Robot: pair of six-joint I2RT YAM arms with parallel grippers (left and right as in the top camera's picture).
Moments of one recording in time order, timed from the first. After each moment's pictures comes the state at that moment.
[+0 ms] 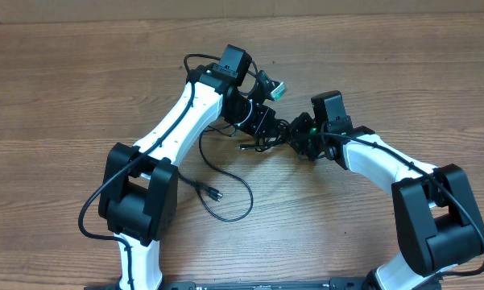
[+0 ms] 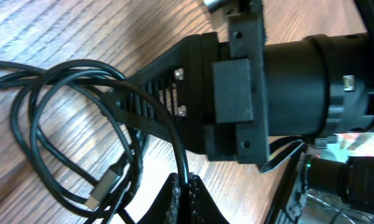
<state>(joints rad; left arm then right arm) -0.44 2.05 1.66 -0.92 0.75 0.11 0.31 1.78 0.94 -0.14 -0.35 1.15</state>
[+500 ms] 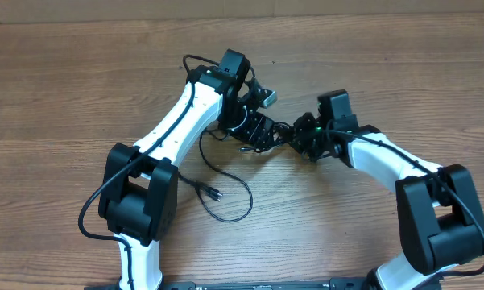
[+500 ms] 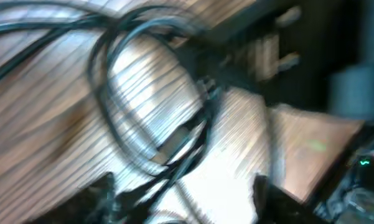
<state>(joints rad) -0.44 2.05 1.66 -1.04 0.51 0.10 0.26 1.78 0.94 -0.16 -0.50 1.17</state>
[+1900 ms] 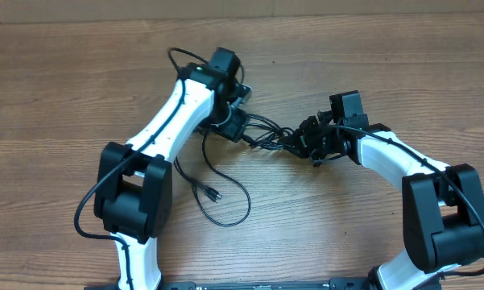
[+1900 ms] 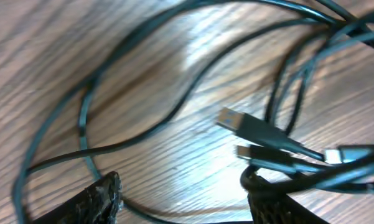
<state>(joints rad) -0.38 2.05 1.66 -1.05 0.15 0.07 0.20 1.78 0.94 -0.26 -0.77 1.16</state>
